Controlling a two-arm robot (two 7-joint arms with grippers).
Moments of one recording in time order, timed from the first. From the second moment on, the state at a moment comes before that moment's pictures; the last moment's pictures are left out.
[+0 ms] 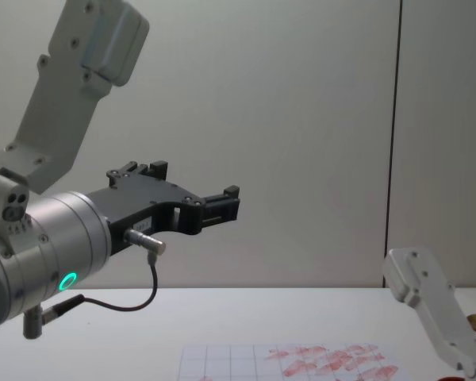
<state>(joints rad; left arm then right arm) -0.24 0.38 0.45 -1.63 -0.20 0.01 -0.01 0.30 0.03 -0.32 -1.10 0.09 0.32 0.01</state>
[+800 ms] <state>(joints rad) -0.24 0.38 0.45 -1.63 -0.20 0.01 -0.01 0.28 0.04 -0.30 -1.31 0.13 0.33 -0.01</state>
